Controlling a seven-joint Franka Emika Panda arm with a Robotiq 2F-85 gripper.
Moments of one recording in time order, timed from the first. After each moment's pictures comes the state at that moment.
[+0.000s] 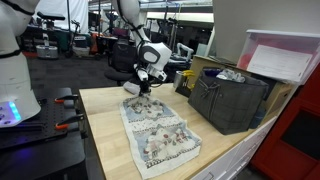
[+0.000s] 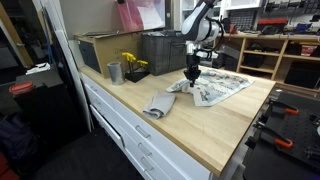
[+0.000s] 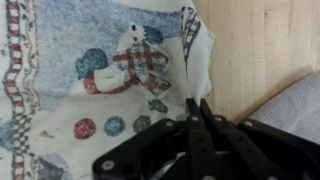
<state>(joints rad) -0.18 0.55 0.07 -1.98 0.29 2.31 -0.25</state>
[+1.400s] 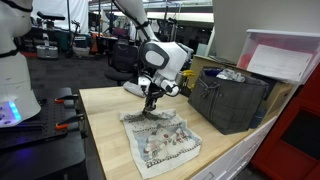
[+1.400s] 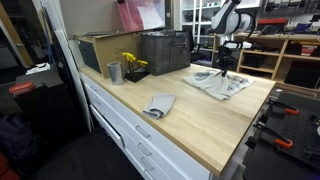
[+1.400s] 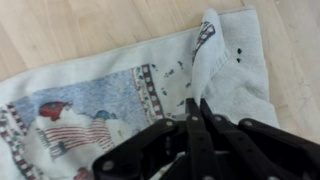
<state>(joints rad) -0.32 0.45 -0.16 -2.09 0.21 2.27 -0.18</state>
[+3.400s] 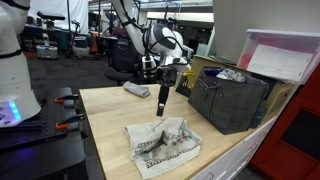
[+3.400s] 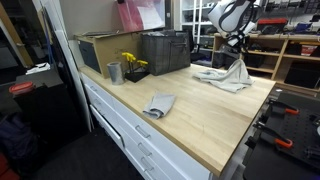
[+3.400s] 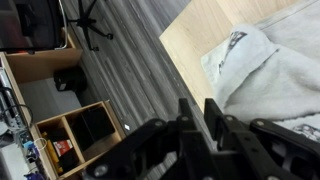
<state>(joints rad) -0.10 0.39 -0.38 -2.04 -0.67 2.09 0.68</state>
